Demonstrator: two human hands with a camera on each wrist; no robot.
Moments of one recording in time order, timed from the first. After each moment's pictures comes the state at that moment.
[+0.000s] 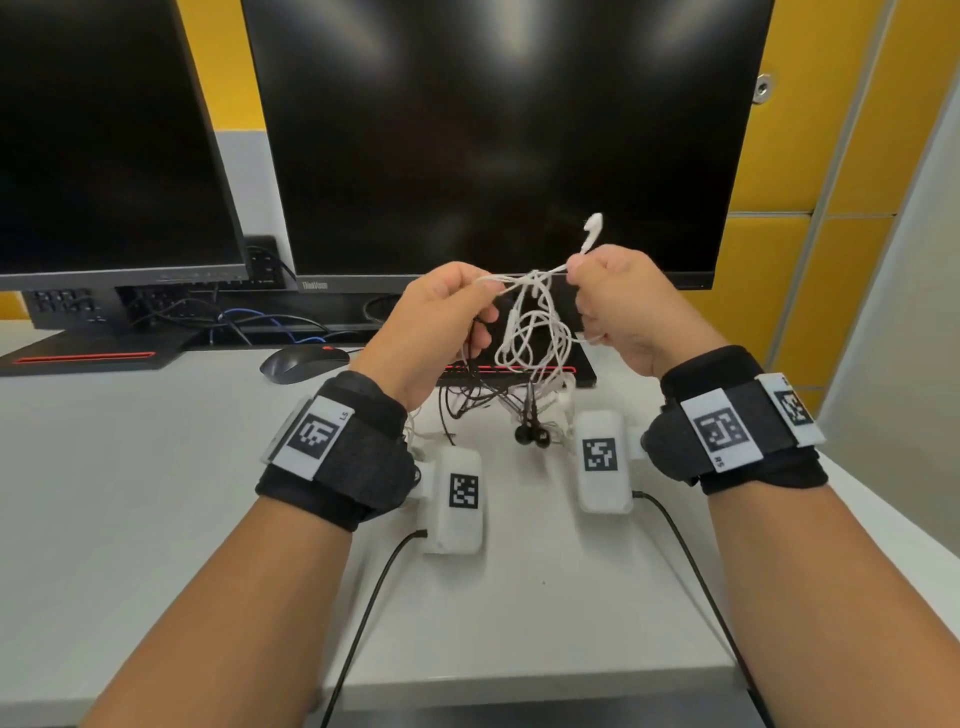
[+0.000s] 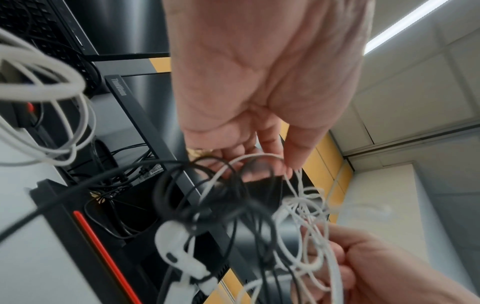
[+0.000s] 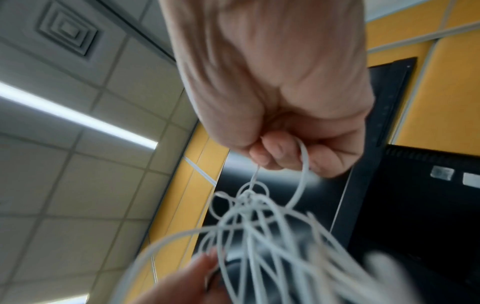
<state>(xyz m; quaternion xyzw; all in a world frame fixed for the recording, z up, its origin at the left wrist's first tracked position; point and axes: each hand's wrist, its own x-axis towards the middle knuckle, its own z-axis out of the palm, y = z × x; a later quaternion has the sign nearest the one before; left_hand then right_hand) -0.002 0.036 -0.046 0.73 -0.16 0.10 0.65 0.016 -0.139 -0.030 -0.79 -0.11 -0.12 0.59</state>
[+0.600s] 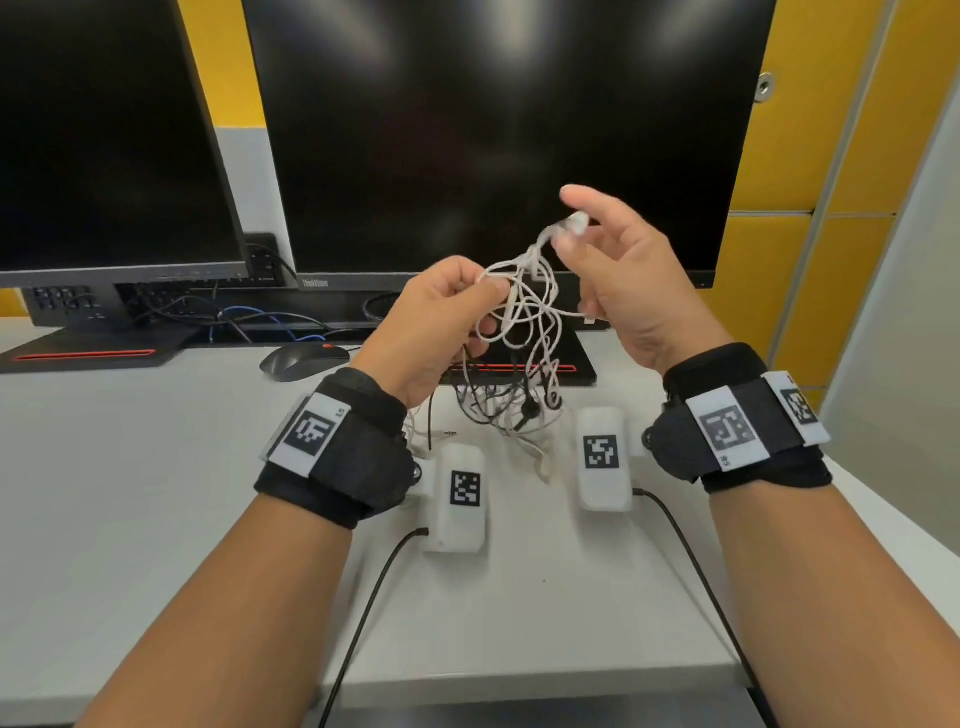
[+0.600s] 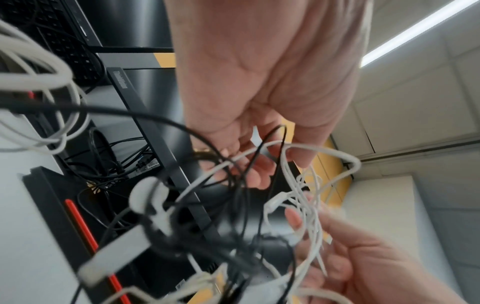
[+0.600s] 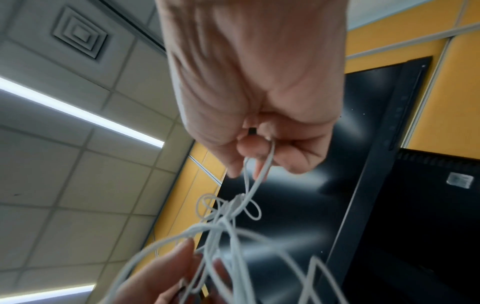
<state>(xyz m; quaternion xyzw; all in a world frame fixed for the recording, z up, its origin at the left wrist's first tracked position) -0.002 0.037 -0.048 0.74 -0.18 0.10 0.64 0.009 -0.138 -0.028 -0.73 -0.21 -0.22 0.61</state>
